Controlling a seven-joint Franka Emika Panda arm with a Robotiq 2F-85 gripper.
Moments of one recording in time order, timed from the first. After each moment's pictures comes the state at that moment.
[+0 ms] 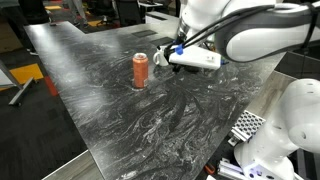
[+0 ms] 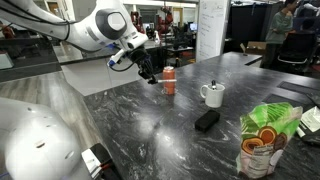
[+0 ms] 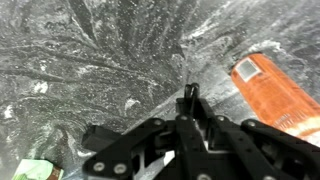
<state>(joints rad) 0.02 -0.67 0.21 -2.63 -0.22 2.27 1.27</state>
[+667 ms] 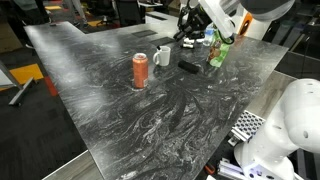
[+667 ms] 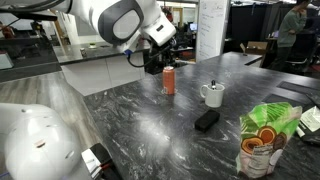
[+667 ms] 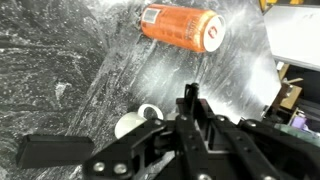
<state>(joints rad) 0.03 -0.80 -0.13 -2.69 0.24 2.60 0.87</state>
